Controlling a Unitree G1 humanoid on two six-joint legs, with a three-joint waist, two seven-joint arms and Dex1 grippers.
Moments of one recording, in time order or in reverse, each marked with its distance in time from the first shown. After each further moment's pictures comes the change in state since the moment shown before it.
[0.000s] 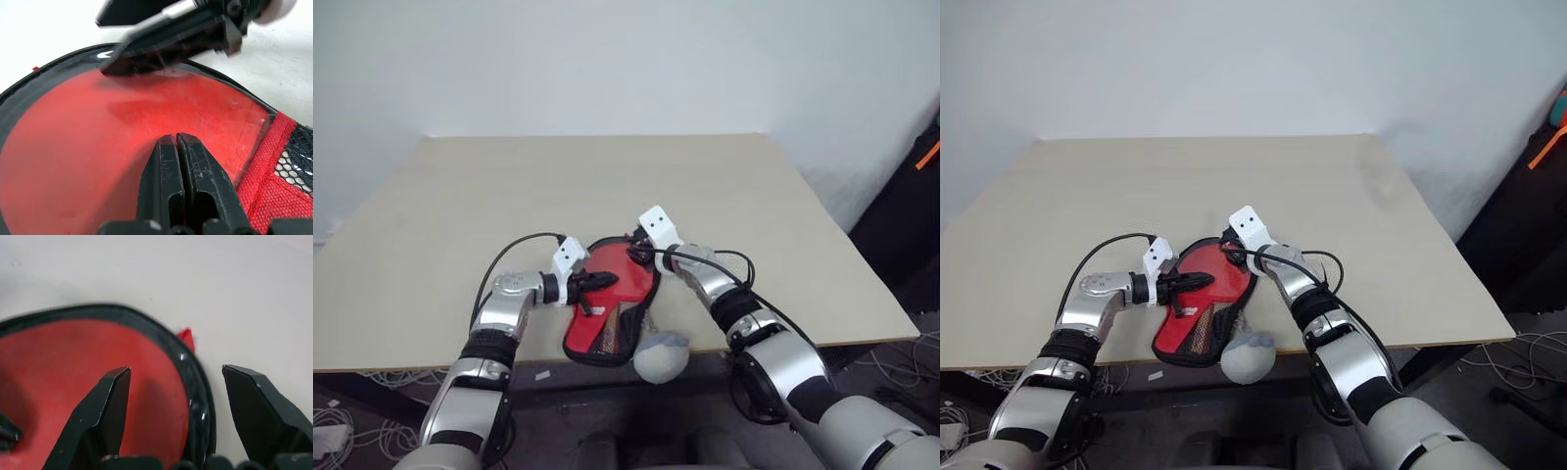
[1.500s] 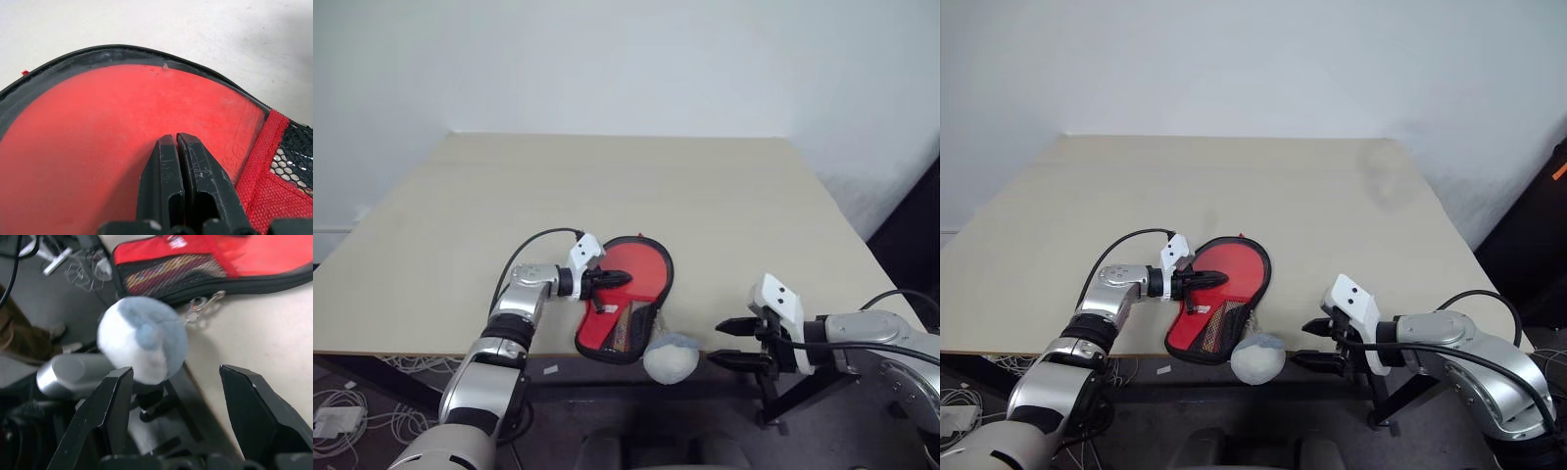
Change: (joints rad) left arm -0.124 -0.062 -0.022 0.217 0.043 -0.112 -0.061; right arm 0.803 -0.827 -0.118 -1.689 0.665 0.949 0.459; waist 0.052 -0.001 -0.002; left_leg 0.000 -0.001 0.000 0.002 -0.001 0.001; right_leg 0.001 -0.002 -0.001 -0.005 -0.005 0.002
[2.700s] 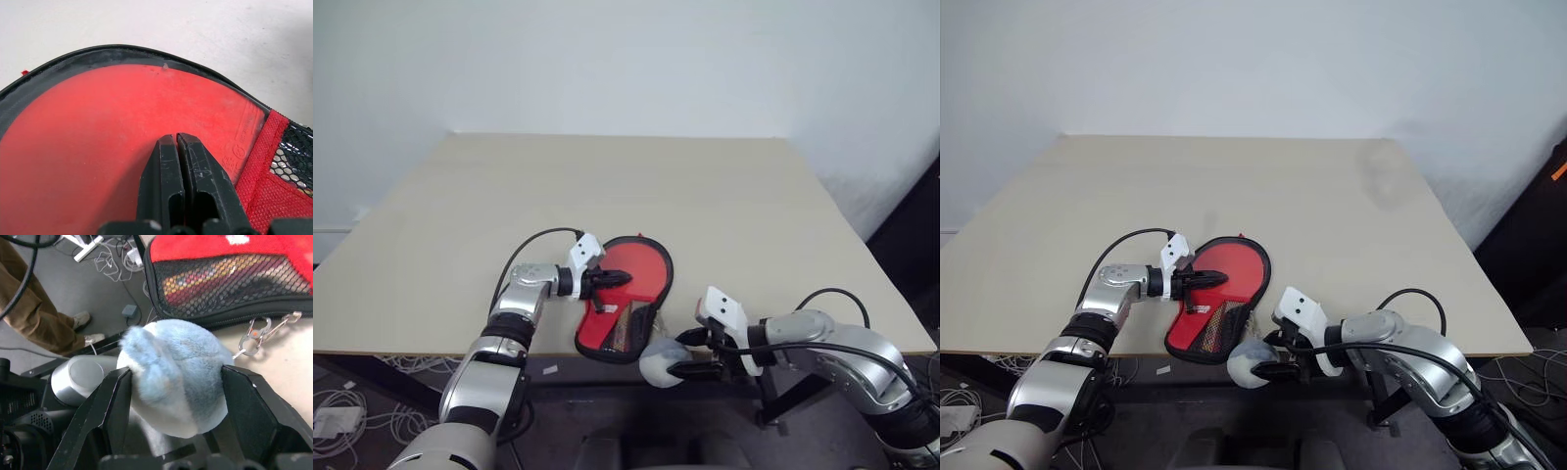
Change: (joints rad) left arm -0.002 0.002 0.000 0.003 0.001 0.000 -0.001; right arm -0.154 0.115 0.326 0.160 -0.050 -0.080 -0.096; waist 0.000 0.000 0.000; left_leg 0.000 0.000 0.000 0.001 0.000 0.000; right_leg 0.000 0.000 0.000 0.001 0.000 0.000
